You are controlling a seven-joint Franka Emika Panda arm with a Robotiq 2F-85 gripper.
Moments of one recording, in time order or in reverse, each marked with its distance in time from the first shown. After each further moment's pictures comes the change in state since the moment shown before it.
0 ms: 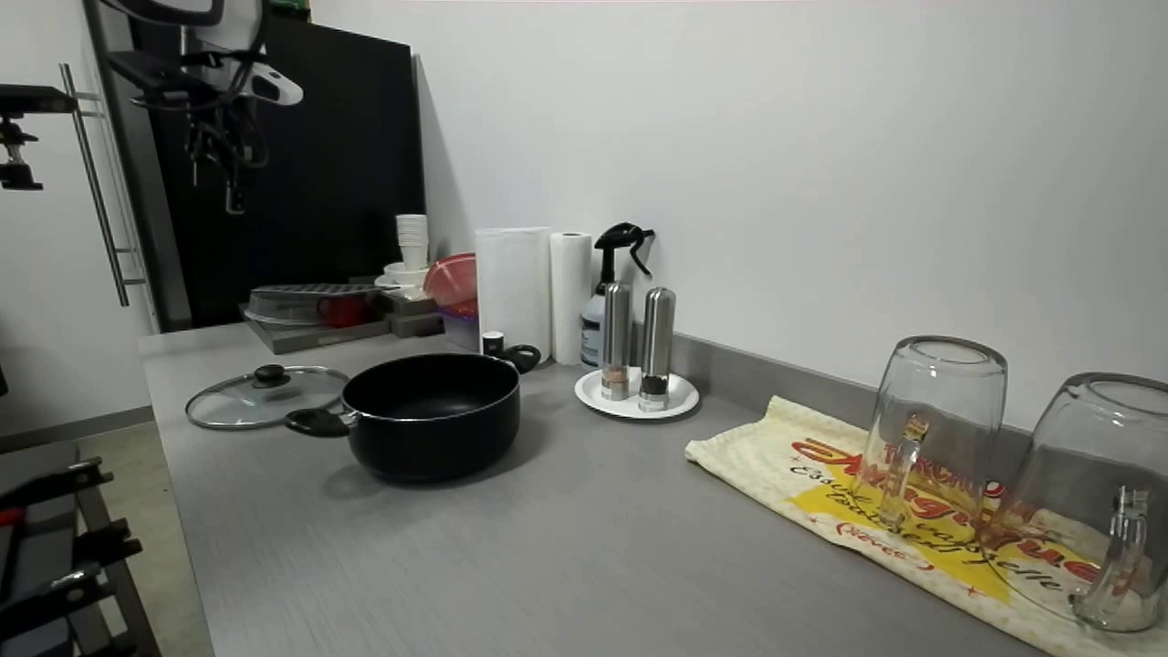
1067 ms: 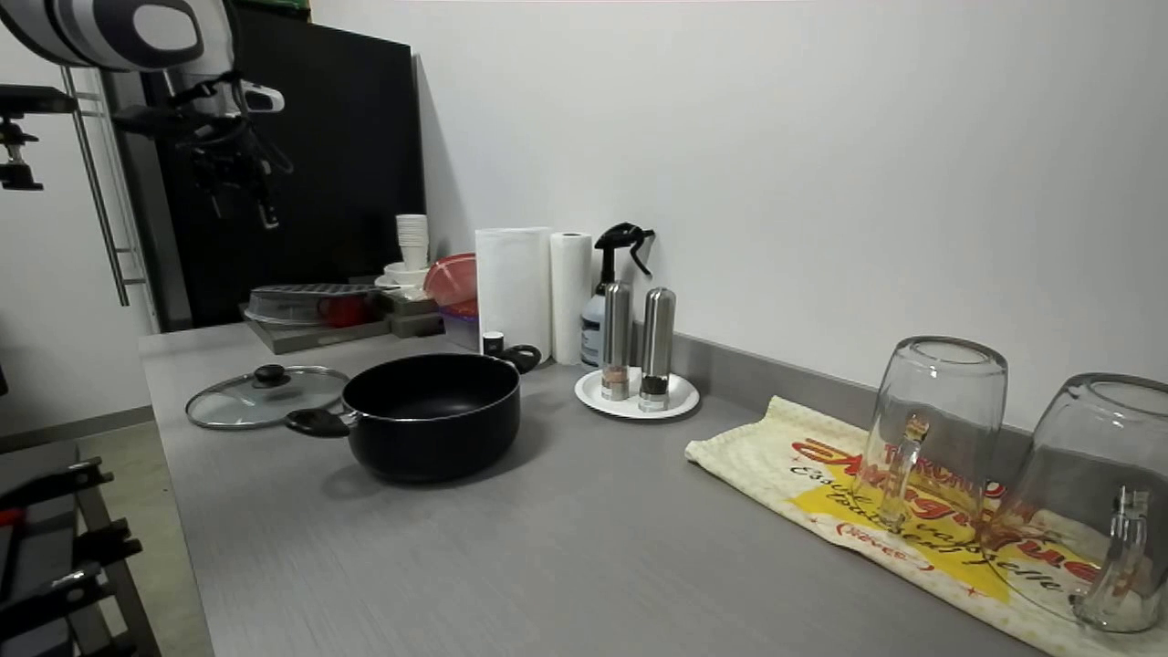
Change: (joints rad) arm 0.038 0.093 0.098 -0.041 -0.327 0.370 0.049
